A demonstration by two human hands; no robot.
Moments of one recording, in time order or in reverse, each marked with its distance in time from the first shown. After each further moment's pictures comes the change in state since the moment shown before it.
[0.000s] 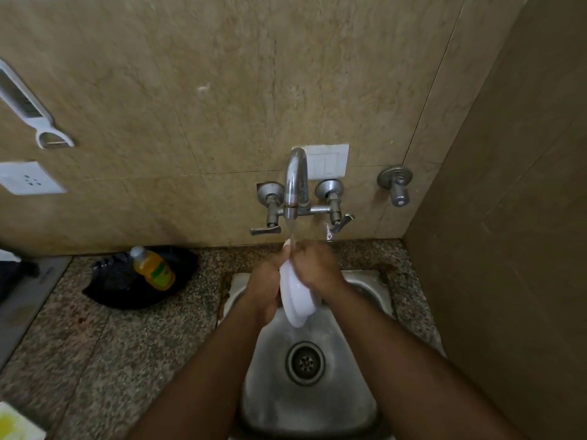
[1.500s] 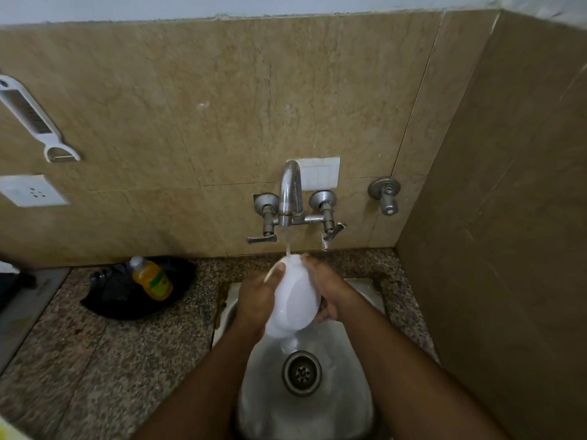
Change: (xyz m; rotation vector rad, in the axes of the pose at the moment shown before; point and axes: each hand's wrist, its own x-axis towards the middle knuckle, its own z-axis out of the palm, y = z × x) left_hand -0.002 -0.028 -0.020 0.321 0.158 0.235; right_hand -0.026 0.024 -0.022 0.859 -0.358 0.627
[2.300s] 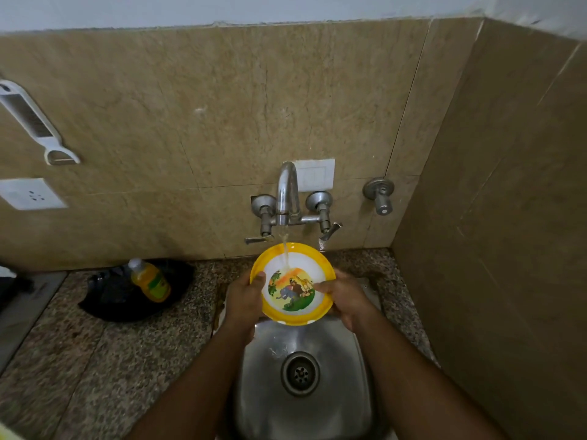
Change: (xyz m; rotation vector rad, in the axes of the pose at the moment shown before) left_hand 0.011 -0.019 -0.015 -0.144 0.109 -0.006; right_hand 0.016 0.038 -0.034 0.145 0.045 -0.300
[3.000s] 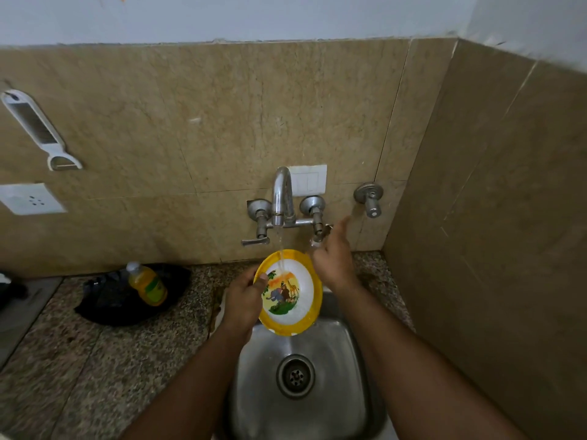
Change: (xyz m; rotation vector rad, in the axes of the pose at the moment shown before) left_hand -0.014 0.009 0.002 0.061 -0.062 0.123; right_hand -0.026 -0.072 0.026 -0.615 0.277 -0.486
